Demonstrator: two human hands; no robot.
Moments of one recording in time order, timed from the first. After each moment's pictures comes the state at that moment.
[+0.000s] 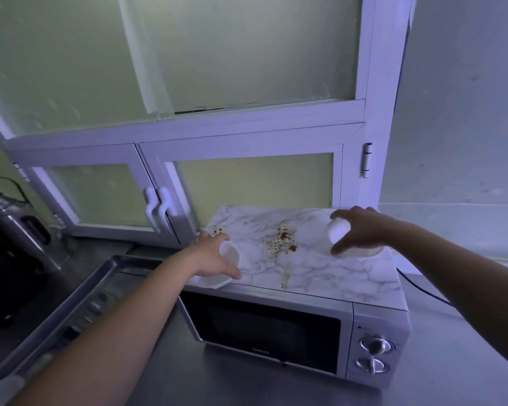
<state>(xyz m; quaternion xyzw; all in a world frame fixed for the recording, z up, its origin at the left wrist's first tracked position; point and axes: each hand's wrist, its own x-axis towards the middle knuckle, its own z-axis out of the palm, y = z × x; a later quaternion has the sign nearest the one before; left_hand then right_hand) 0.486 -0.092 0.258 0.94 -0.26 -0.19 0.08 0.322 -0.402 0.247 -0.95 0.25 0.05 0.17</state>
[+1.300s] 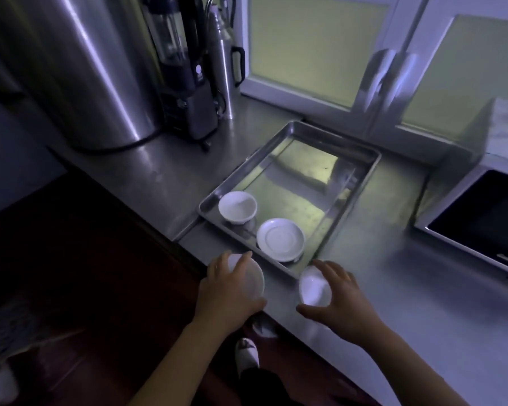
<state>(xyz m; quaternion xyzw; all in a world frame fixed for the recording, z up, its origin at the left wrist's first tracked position) 0.409 0.533 0.044 0.97 -0.11 -0.11 0.18 0.343 0.297 0.058 -0.94 0.09 0.08 0.32</state>
